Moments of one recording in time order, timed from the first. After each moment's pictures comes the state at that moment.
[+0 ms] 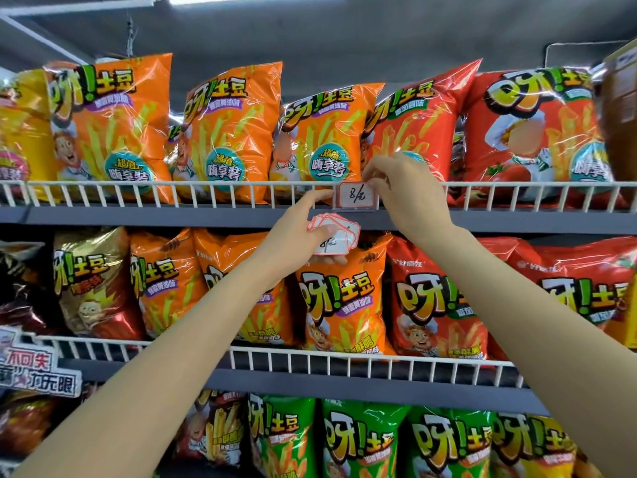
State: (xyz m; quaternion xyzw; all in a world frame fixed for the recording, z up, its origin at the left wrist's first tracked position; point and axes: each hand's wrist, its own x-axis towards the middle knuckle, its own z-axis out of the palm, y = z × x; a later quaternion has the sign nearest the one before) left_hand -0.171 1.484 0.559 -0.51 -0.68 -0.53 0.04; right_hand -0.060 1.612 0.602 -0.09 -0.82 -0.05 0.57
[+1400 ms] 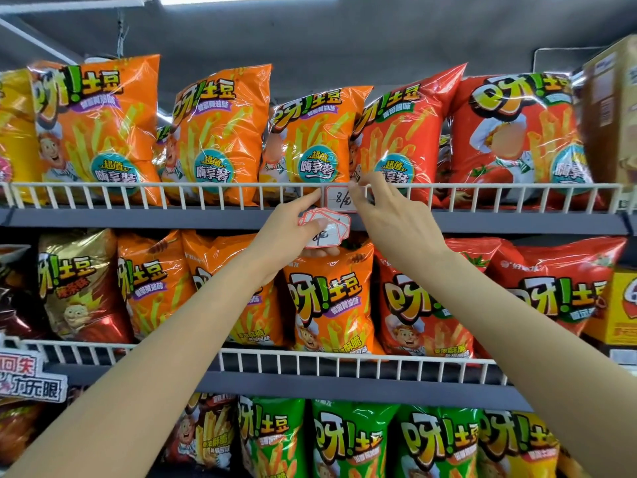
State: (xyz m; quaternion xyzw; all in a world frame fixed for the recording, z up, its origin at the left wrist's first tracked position) left_hand -0.154 1.484 0.565 -0.52 -0.62 -0.59 -0.03; right_hand -0.043 1.609 0.569 -0.14 -0.83 -0.34 0.43
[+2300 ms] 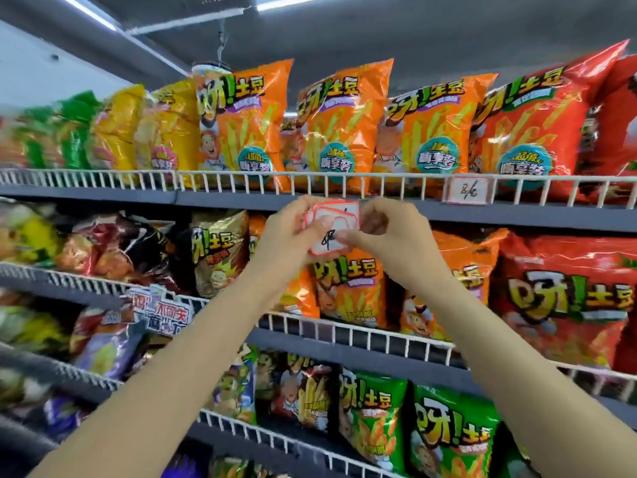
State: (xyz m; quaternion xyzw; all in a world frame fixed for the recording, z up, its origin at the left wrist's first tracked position) left_hand -0.182 1.339 0.527 -0.43 -0.57 -0.70 0.04; right_hand -0.105 1.467 0.541 0.04 -0.85 0.26 0.46
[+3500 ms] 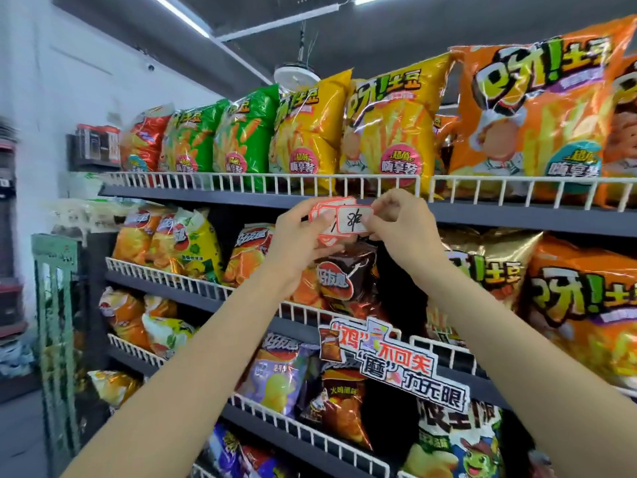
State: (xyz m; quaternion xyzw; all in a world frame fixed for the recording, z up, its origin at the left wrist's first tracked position) left_hand -0.487 1.043 0.529 -0.33 -0.57 -0.75 0.06; right_hand -0.433 1.177 0.550 0.04 -0.81 0.37 0.46
